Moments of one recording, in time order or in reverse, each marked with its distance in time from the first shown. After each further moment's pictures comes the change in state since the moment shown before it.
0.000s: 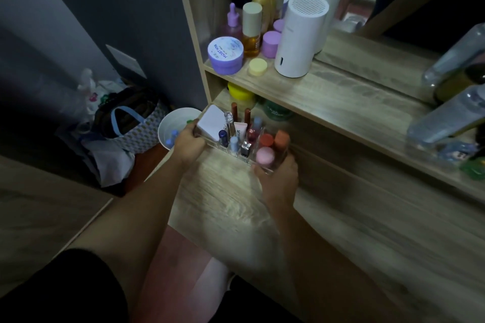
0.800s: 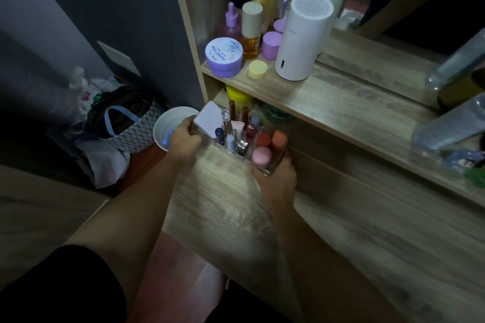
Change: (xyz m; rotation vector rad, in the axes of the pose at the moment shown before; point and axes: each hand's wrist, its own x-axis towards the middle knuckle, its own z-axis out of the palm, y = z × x) left_hand 0.011 0.011 -0.002 -0.010 0.025 -0.005; right_hand 0.011 -0.004 0.007 -0.084 -0.059 -0.038
